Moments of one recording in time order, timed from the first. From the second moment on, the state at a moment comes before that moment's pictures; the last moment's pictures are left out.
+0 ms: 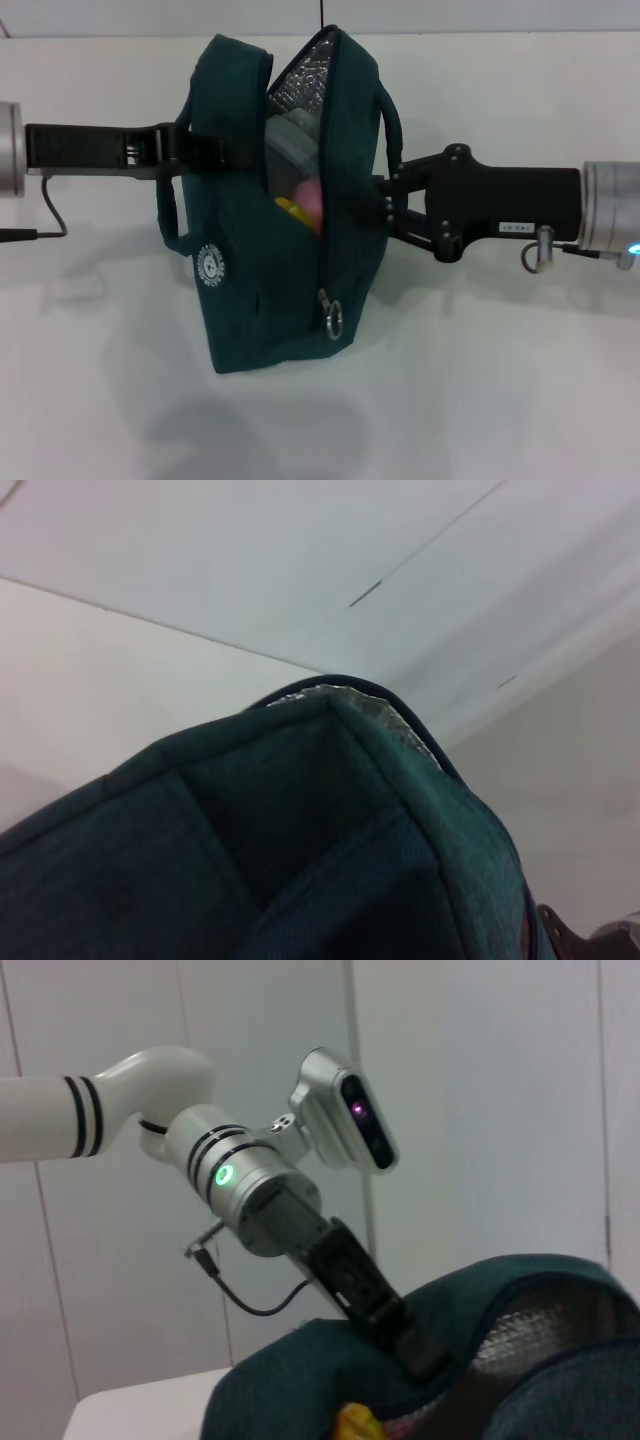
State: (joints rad) left arm -0.52 -2.08 0.73 1.04 2.00 1.74 -2.42; right arm 0.50 2.01 -1.50 -0.80 -1.29 -1.31 1.30
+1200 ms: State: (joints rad) left arm -0.62 -2.09 0.80 0.81 1.95 1.64 -2.30; right arm 0.31 2.00 -1.21 -1.02 -1.43 -1.54 1.29
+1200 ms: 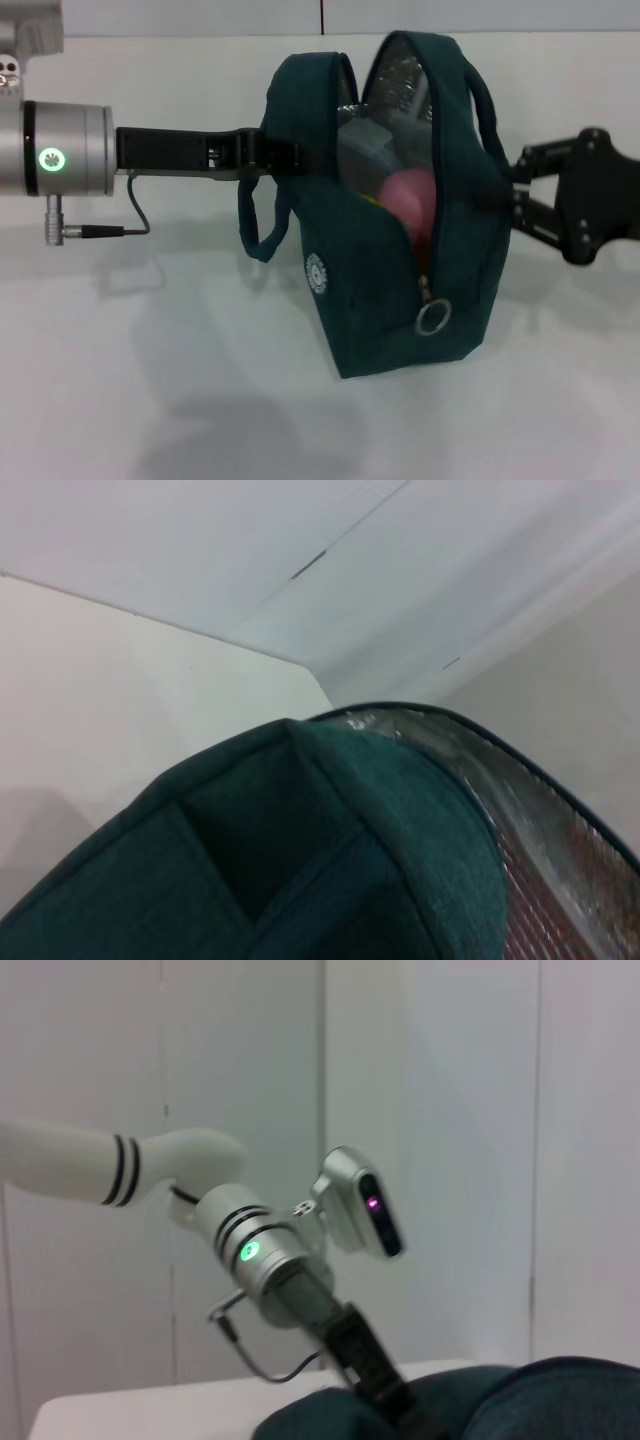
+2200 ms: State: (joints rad) left arm -0.52 -2.08 0.78 0.77 1.77 1.70 -2.13; right arm 0.30 2.01 -1.18 -0.85 -1.36 -1.58 1.18
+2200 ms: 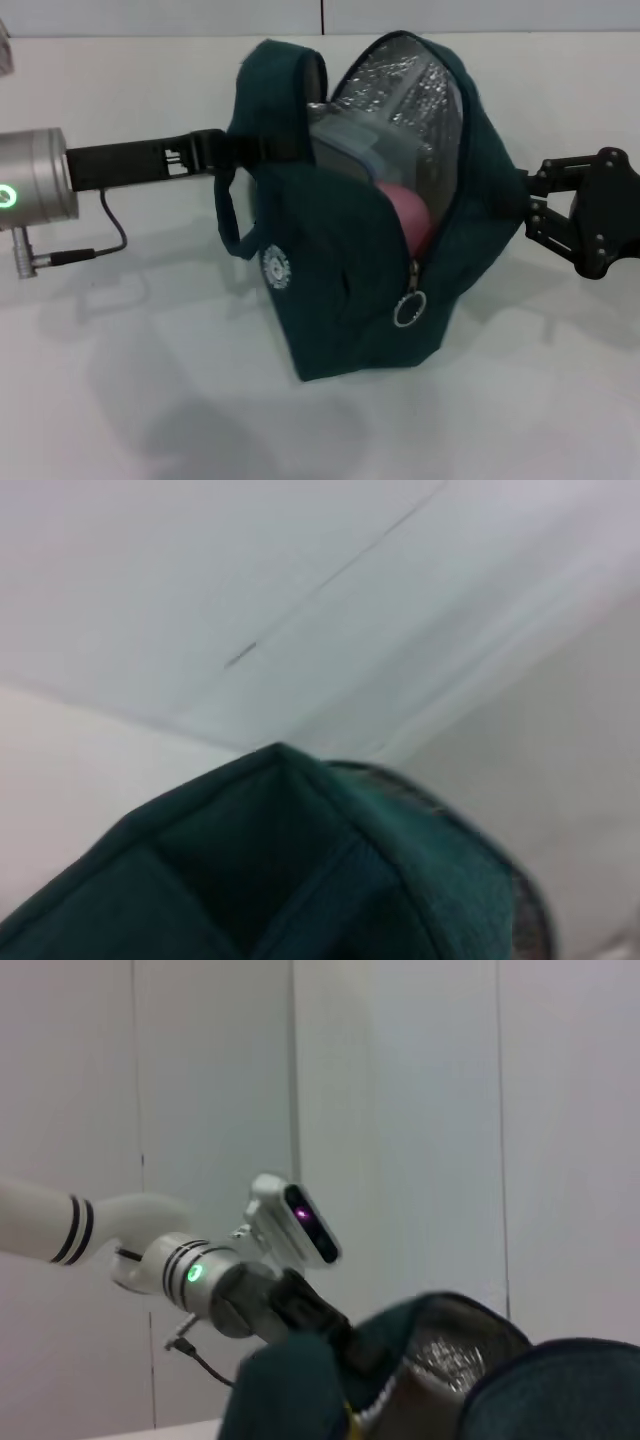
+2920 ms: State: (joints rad) left arm -0.54 -2.08 0.79 0.68 1.77 1.68 -2.04; right arm 0.31 2.01 -1.17 -0.85 -1.33 -1.62 1.14
